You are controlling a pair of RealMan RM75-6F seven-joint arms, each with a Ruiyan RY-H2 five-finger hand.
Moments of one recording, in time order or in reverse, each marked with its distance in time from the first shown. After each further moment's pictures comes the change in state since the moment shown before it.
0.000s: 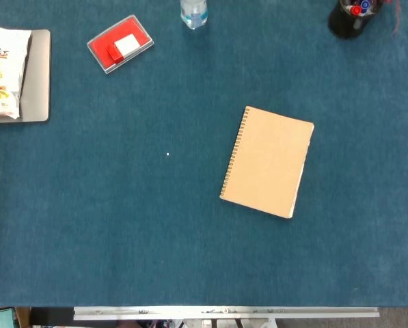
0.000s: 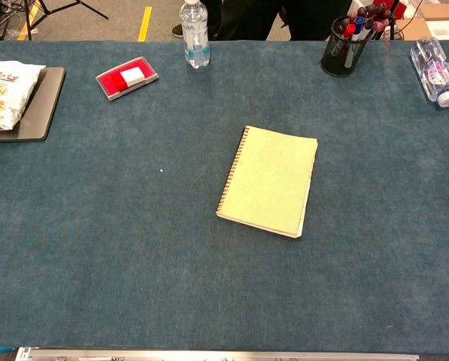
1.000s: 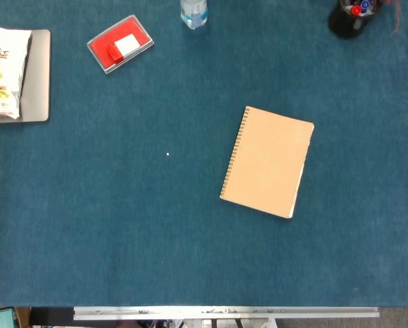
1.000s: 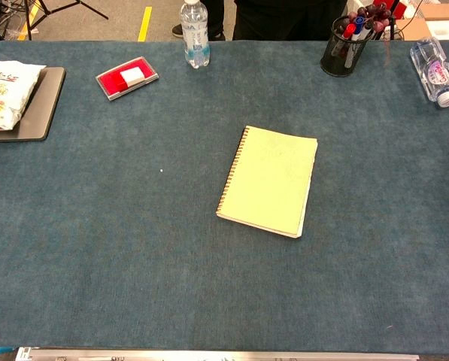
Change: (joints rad) left arm 0.009 0.003 0.007 -0.008 0.020 0.009 0.004; right arm 0.017 -0.029 -0.040 0.018 -0.056 -0.029 -0.021
